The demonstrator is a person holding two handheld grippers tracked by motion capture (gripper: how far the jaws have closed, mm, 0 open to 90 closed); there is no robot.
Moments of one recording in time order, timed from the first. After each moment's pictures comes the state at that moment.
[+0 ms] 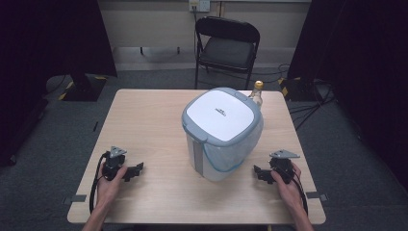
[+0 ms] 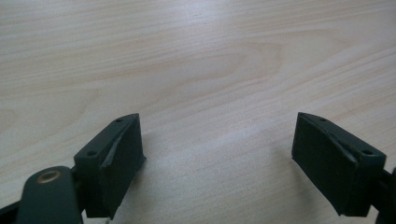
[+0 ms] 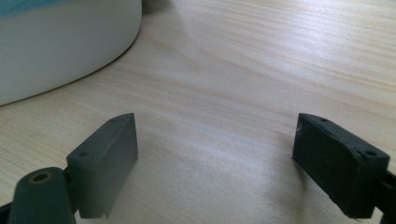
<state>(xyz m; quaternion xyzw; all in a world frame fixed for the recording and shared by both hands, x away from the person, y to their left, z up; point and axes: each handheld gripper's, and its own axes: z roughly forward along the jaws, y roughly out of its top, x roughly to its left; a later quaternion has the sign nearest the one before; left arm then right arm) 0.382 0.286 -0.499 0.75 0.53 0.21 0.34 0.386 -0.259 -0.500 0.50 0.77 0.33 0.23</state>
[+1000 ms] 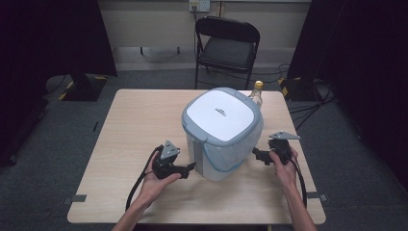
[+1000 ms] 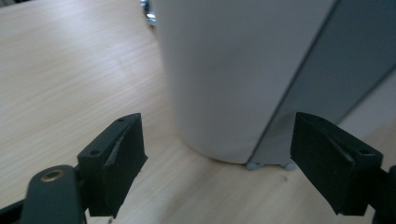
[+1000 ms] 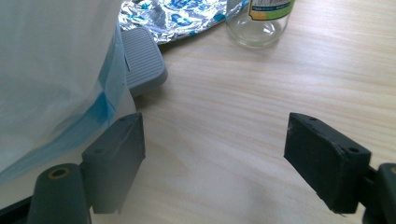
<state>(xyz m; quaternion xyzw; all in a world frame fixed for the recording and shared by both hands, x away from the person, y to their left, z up) 0.379 0.133 -0.459 0.81 0.35 0.18 0.44 0.434 -0.253 -0.469 0.50 0.74 0.38 0.23</state>
